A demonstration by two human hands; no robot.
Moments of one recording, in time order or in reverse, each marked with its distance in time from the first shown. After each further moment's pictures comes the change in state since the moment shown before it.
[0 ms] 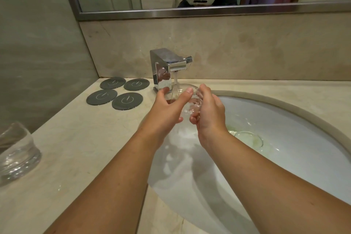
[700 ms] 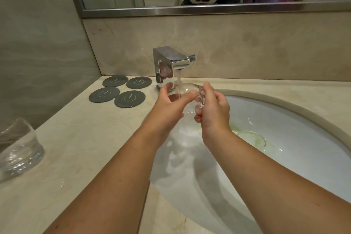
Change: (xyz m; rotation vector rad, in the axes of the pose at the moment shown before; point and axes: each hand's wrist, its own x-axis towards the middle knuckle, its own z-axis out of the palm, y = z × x) left_hand 0.003 -0.002 -0.001 -0.053 -0.027 -0.009; right_hand -0.001 0.000 -0.001 -0.079 0.049 -0.051
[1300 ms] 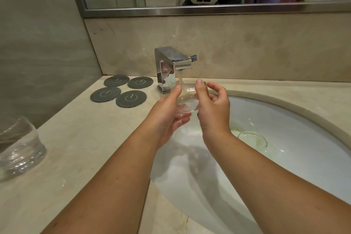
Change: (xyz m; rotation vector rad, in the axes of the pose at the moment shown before) left_hand -0.004 0.007 -0.003 -0.228 0.037 -0.188; right_hand -0.007 0.004 0.007 -0.145 -0.017 -0.232
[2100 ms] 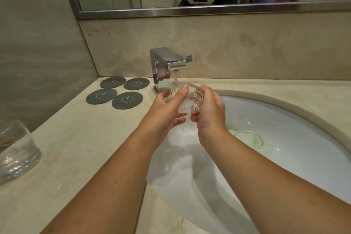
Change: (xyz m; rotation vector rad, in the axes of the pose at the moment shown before) left_hand 0.000 -0.003 0.004 0.088 -0.009 0.129; right_hand 0.008 0.000 -0.006 0.194 -0.025 0.235
